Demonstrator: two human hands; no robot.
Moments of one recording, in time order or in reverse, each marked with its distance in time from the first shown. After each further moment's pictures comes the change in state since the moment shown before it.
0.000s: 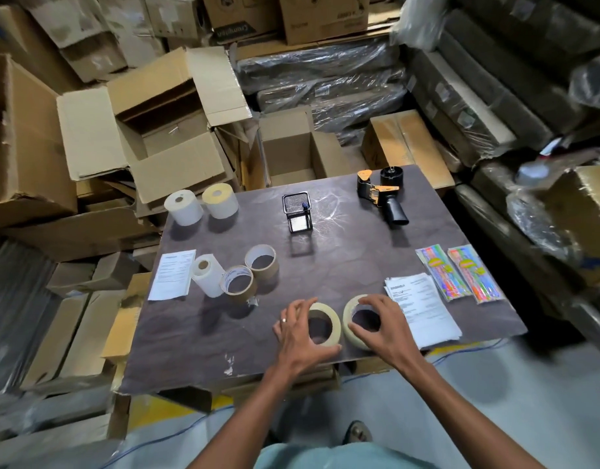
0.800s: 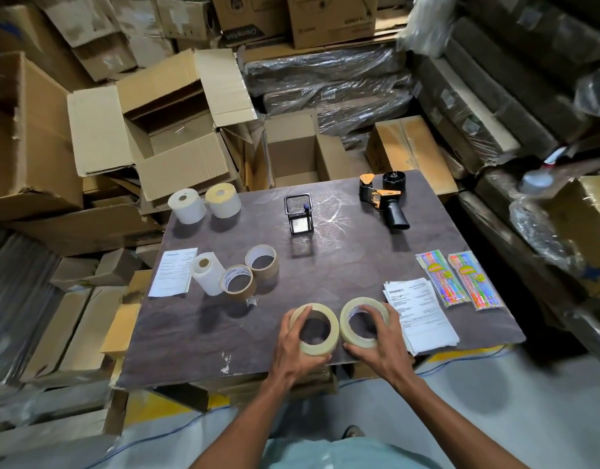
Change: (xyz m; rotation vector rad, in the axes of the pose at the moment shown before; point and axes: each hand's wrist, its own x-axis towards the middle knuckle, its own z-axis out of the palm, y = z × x) left_hand -0.010 -0.028 0.023 -0.164 0.048 0.076; right_hand -0.020 0.023 0.019 0.004 -0.028 0.058
